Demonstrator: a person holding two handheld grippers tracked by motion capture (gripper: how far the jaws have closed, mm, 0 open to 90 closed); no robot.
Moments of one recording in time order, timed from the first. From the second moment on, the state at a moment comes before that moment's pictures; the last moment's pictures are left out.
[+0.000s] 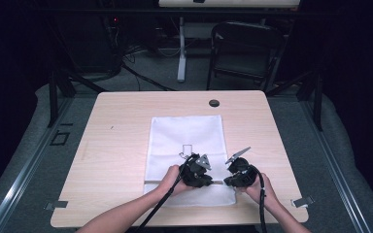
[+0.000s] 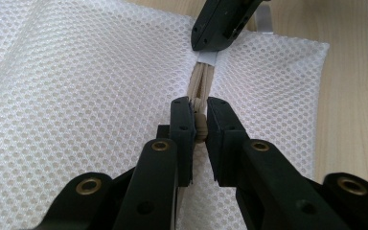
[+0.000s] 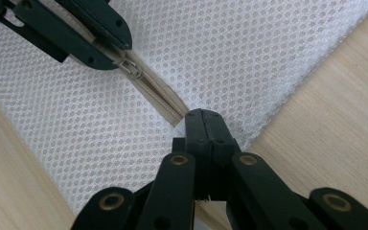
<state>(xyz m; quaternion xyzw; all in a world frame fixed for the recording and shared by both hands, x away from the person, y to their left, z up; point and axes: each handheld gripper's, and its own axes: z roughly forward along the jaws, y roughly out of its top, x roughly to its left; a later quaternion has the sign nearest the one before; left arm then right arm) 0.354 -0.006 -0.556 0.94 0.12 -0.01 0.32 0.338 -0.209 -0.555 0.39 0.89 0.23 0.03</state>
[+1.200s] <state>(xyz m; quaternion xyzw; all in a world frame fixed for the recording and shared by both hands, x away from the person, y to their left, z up) 0.353 0.020 -0.551 0.93 0.13 -0.02 0.34 0.337 -0.207 -0.555 0.38 0.90 0.22 0.03</state>
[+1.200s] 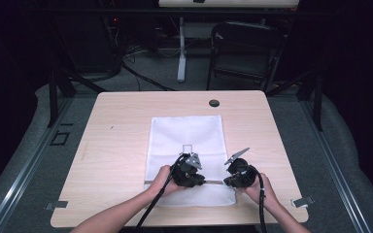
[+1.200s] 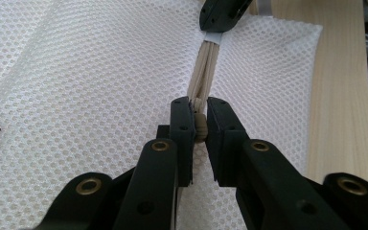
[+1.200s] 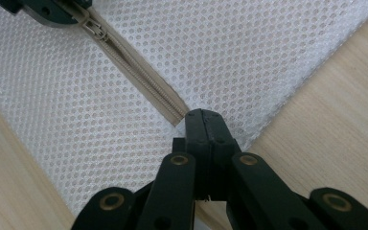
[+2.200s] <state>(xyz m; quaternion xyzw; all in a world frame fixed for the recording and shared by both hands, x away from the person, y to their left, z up) 0.350 0.048 -0.546 0.93 0.14 -0.02 0.34 0.336 -0.206 -0.555 0.38 0.90 0.22 0.03</state>
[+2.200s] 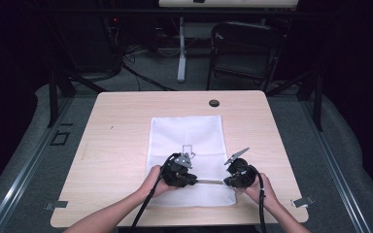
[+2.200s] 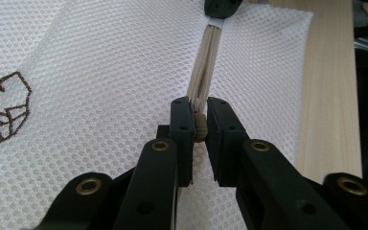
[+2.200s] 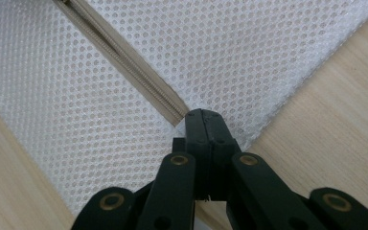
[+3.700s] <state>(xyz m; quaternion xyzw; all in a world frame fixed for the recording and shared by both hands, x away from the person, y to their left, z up) 0.346 0.082 -0.543 0.93 0.15 -0.02 0.35 0.336 -0.206 -0.554 0.38 0.90 0.21 0.04</state>
